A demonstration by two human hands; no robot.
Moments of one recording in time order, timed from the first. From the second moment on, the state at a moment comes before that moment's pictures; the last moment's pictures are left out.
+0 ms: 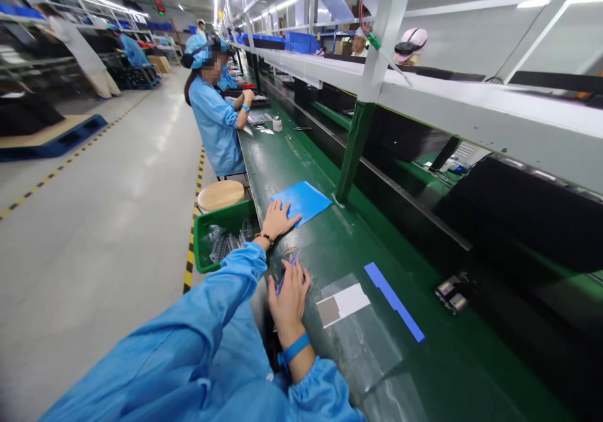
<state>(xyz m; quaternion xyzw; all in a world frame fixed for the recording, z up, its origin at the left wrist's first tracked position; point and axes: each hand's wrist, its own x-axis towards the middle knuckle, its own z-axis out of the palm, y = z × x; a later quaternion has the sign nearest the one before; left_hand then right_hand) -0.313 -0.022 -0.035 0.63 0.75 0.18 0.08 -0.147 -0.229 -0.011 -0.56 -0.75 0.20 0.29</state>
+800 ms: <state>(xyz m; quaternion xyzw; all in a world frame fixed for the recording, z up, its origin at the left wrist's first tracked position) -0.313 -0.027 -0.023 0.64 0.75 0.18 0.07 -0.153 -0.229 0.000 -0.57 -0.74 0.21 0.28</state>
